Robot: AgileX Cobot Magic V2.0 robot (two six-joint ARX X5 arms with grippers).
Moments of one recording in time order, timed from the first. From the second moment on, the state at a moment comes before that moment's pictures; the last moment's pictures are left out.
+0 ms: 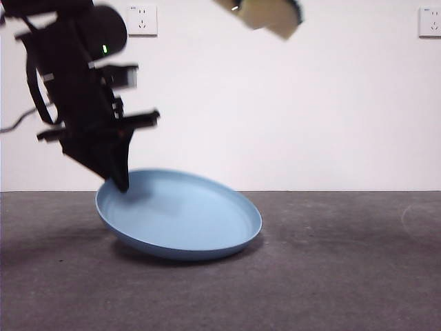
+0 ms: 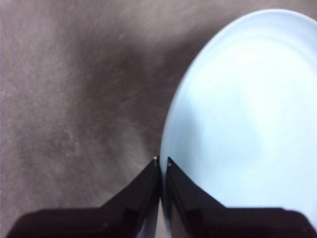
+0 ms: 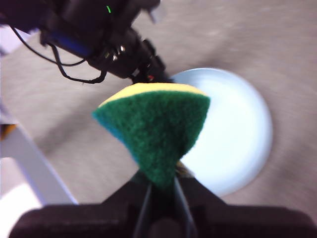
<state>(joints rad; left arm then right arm) -0.39 1.70 1.16 -0.47 0.02 -0.06 0.76 1.19 1.17 -0.61 -0.11 0.11</state>
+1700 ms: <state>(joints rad) -0.78 0.92 0.77 -0.20 -0.41 -0.15 0.41 1.63 1.17 -0.65 0.04 0.08</state>
